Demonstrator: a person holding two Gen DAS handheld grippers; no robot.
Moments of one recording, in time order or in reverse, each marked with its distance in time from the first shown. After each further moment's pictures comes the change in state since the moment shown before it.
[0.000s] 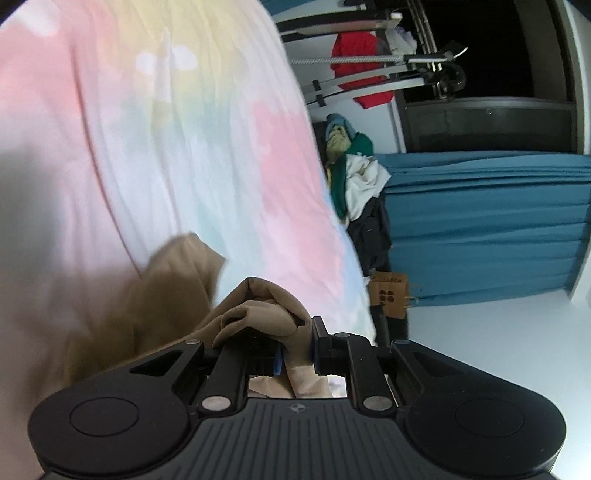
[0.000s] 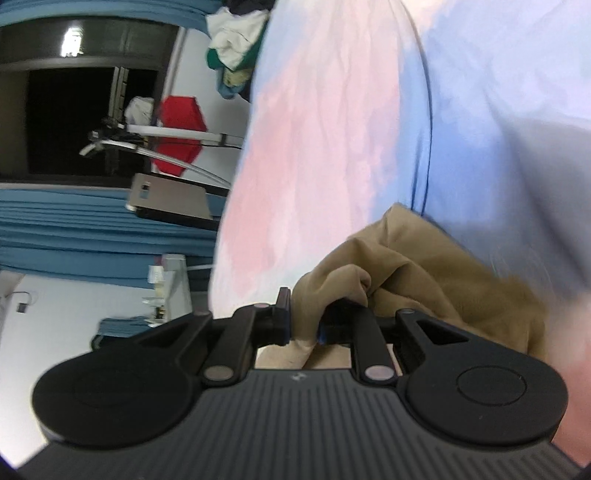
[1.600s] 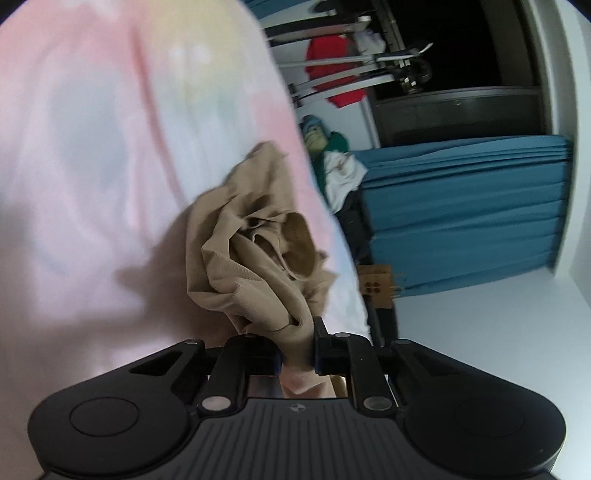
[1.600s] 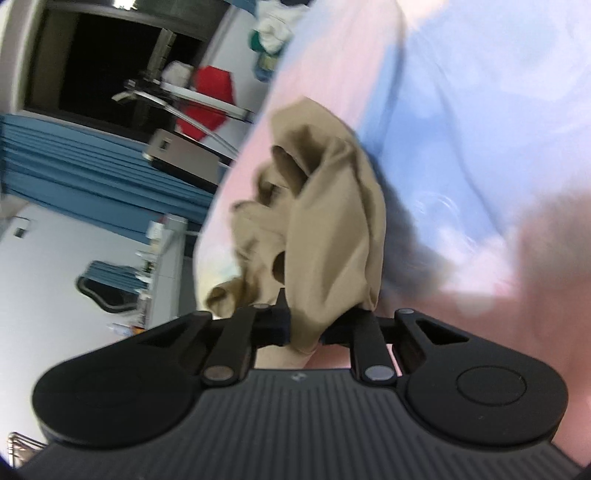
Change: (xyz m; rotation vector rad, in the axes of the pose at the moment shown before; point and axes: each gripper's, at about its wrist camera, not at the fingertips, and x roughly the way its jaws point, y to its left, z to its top) left arm -0.079 0.016 -0.074 0.080 -0.047 -0.095; right arm -0.076 -0.032 -0.061 -0.228 -0.026 0.090
